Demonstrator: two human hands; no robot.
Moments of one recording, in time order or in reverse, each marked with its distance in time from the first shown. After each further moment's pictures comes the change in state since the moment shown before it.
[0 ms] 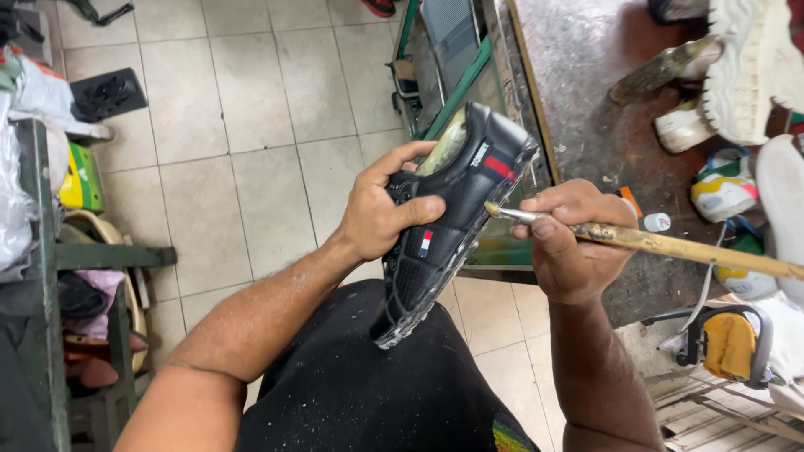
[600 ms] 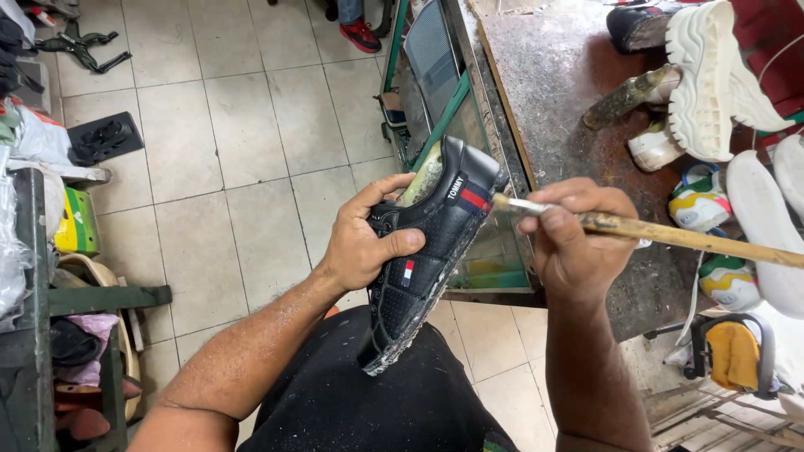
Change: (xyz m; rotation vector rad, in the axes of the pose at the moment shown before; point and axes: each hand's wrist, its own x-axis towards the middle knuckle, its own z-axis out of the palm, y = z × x) left_hand 0.005 0.000 -0.008 -0.111 -0.028 -0.067; right_hand 0.022 0.005 -0.010 0.033 0.088 0.028
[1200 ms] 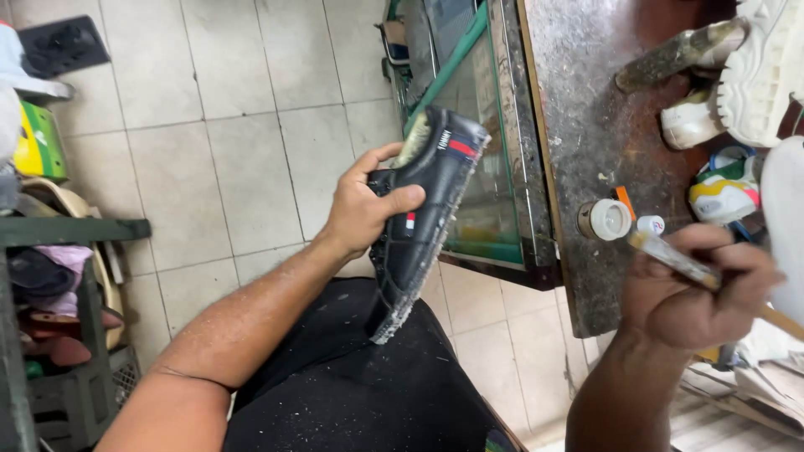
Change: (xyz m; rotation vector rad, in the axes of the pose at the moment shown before) left_hand 0.003 -0.051 0.014 0.008 0.214 -0.305; right_hand -0.056 -0.049 -0.146 -0.138 0.320 0.132
